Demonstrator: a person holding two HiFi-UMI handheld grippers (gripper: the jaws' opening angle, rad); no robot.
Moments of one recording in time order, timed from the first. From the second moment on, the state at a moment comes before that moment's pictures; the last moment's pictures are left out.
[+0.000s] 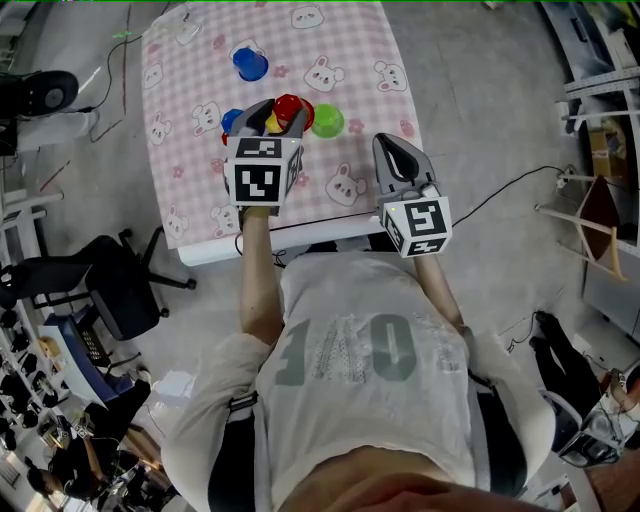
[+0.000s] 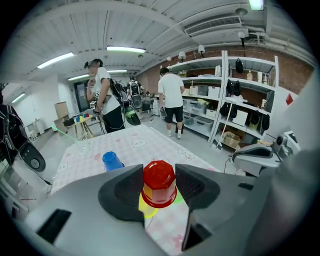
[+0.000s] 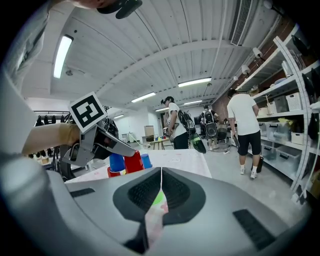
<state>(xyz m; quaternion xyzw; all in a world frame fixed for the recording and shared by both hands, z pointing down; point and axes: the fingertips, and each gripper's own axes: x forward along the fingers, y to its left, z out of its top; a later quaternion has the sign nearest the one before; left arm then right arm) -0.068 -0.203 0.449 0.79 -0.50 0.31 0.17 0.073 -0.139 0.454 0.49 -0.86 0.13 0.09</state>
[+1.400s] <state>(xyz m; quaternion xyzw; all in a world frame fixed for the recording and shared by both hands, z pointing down) -0.199 -0.336 0.399 0.86 -0.45 0.21 0.07 0.037 -0.135 0.457 0.49 -0.86 0.11 0.12</state>
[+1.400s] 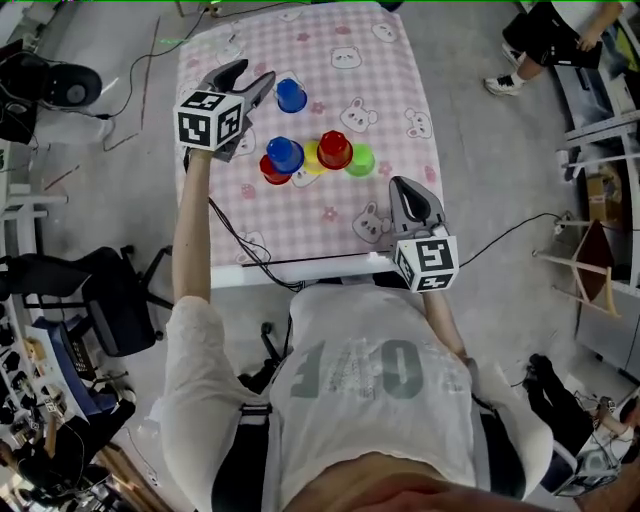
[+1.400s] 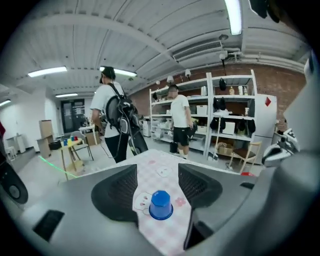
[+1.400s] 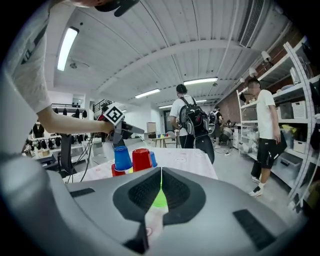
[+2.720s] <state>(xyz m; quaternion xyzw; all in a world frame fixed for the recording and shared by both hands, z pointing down) -0.140 -0.270 0.349 0.91 -0.30 0.27 0.02 0.048 -0.134 0.451 0.50 -0.85 0.10 0.14</state>
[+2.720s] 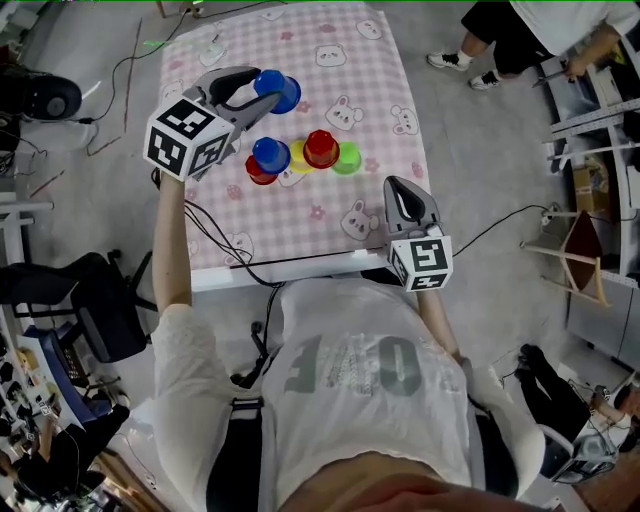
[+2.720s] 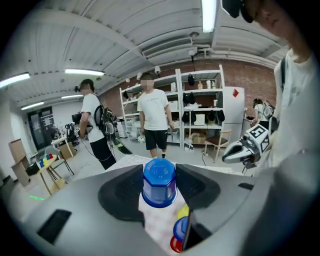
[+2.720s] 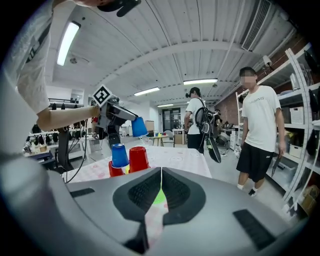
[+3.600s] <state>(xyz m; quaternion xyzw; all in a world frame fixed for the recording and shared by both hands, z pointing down) -0.111 -0.190 0.366 0.92 -0.22 0.32 0.03 0.039 -0.113 0.452 0.47 -0.87 0.10 0.14</state>
